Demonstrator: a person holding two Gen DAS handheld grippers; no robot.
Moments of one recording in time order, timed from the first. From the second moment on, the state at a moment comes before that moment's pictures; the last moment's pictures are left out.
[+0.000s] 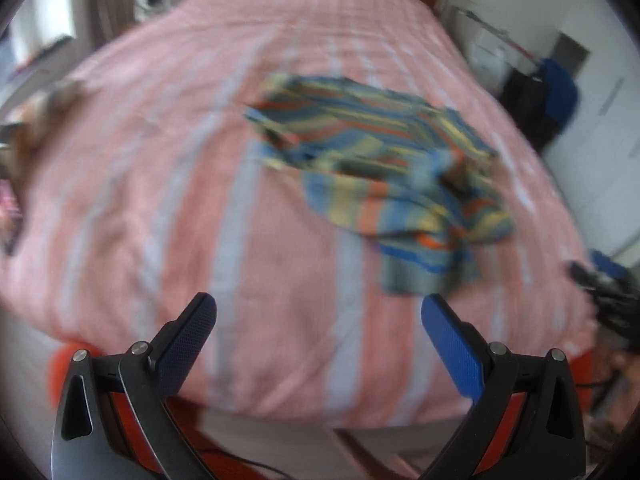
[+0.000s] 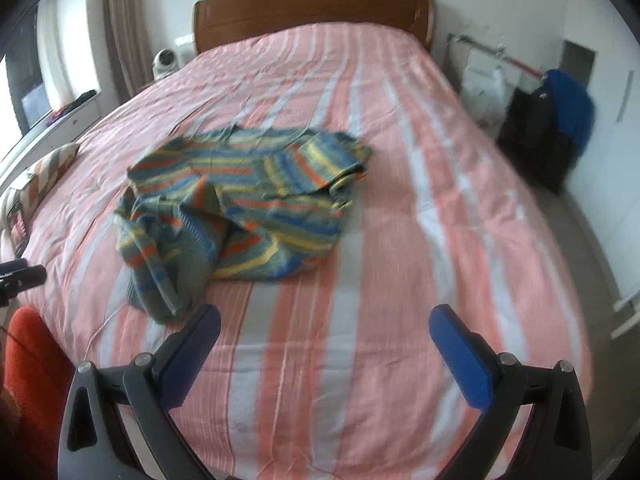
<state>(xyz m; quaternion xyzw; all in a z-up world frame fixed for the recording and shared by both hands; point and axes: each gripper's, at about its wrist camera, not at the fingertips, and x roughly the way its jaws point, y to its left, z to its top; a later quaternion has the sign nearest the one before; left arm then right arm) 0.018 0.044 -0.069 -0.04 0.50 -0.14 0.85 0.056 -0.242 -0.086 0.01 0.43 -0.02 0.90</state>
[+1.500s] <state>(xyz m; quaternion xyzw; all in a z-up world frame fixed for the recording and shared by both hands) 0.012 0.115 -0.133 -0.12 0.57 -0.18 0.79 0.015 -0.328 -0.157 0.07 0.53 0.16 0.83</state>
